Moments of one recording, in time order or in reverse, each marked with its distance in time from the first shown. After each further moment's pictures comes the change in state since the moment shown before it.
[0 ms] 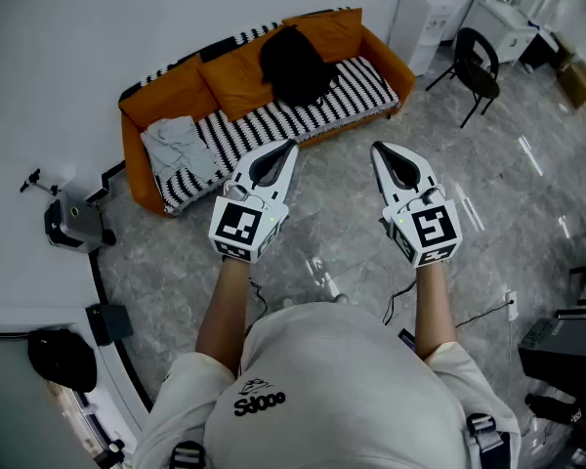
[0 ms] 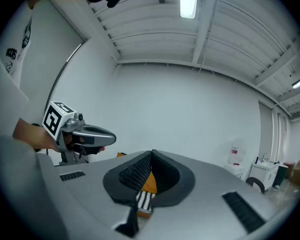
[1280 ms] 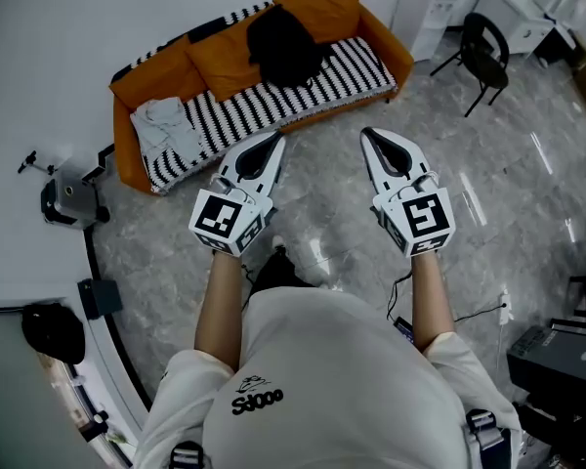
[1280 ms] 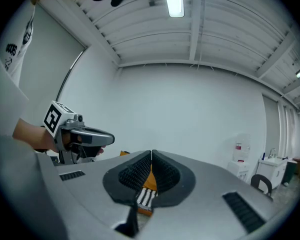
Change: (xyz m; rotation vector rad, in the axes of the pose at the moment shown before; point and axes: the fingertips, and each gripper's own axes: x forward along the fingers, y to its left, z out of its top) left arm 0.096 -0.087 -0.025 -0.102 0.000 0.025; right arm -0.036 -0.113 -0.064 0.023 -0.019 0.080
